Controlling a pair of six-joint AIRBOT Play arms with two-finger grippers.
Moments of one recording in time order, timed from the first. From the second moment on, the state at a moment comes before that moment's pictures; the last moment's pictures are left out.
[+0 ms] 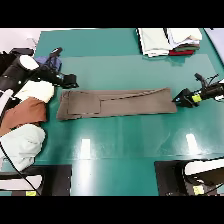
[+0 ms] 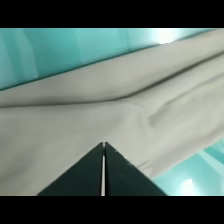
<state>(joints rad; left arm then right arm) -0.15 -1.46 1.35 1.02 -1.06 -1.39 -0.49 -1.62 1.17 -0.94 1.37 1.17</state>
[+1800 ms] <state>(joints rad) -0.27 -1.58 1.64 1.19 -1.00 -1.52 0.40 -1.59 1.93 -0.75 1.32 1.36</state>
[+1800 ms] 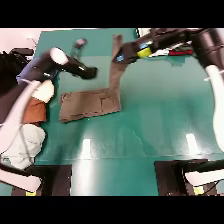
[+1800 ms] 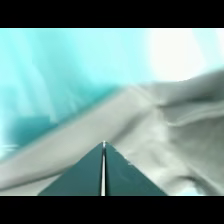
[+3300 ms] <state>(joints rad) -0.16 -1.20 1.64 1.33 -1.10 -1.49 0.38 -1.86 1.37 -0.54 0.97 1.32</state>
